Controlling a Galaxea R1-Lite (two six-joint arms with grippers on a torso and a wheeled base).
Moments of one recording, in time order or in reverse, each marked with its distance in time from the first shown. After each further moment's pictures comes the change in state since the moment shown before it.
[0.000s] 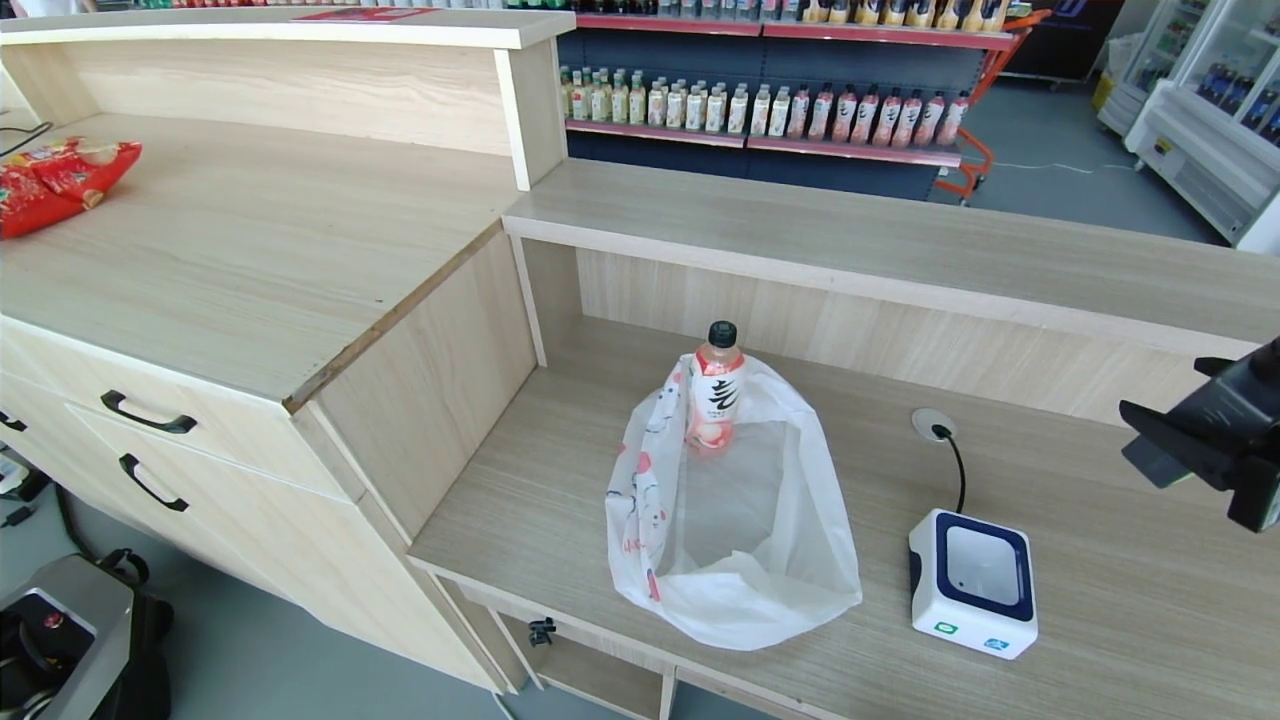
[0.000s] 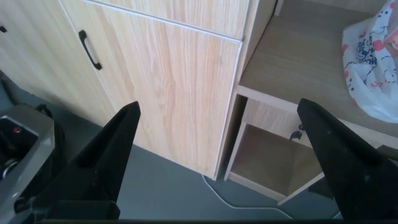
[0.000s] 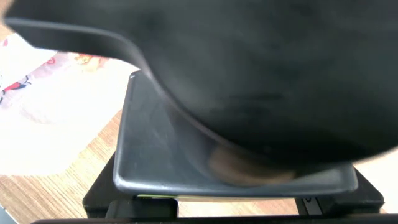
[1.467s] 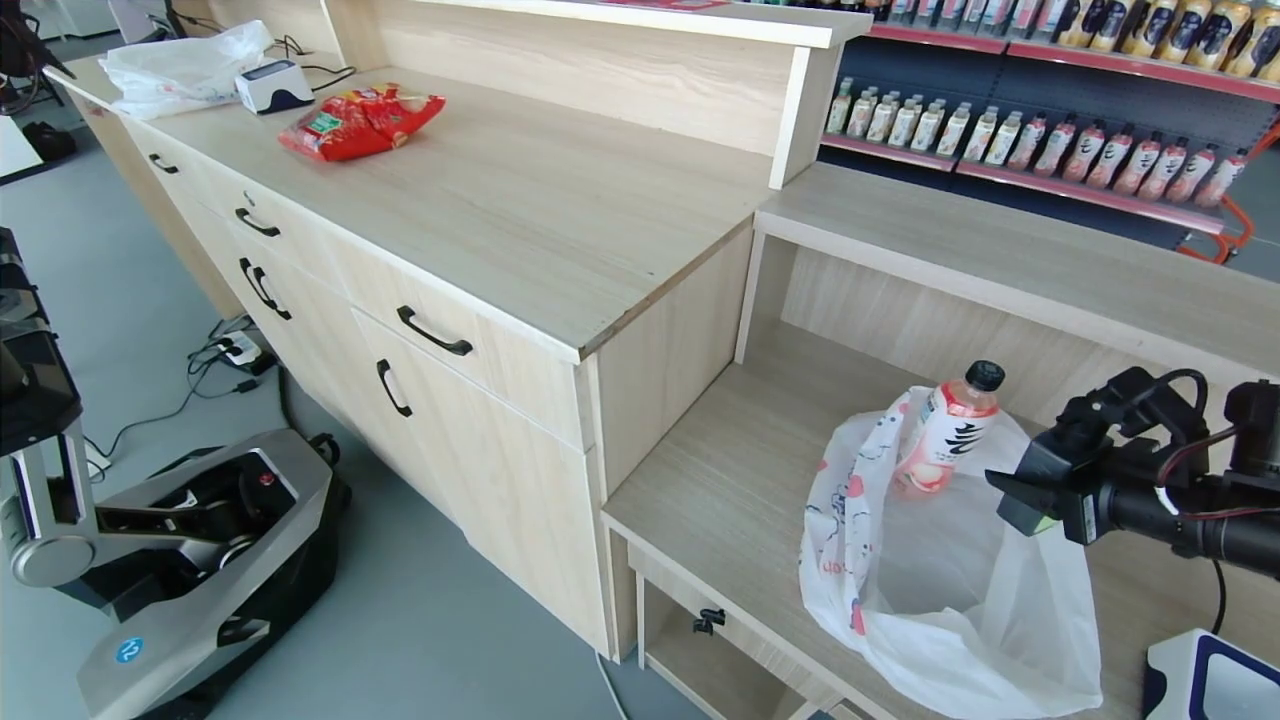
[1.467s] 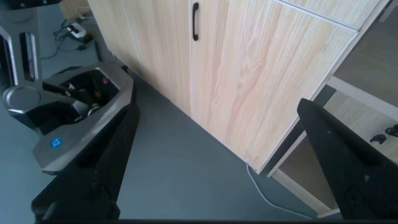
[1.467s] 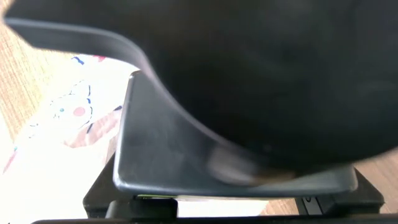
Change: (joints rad) left arm 0.000 0.000 0.000 0.000 0.000 0.000; right arm -0.012 0.565 -0.056 -0.151 0.089 0.004
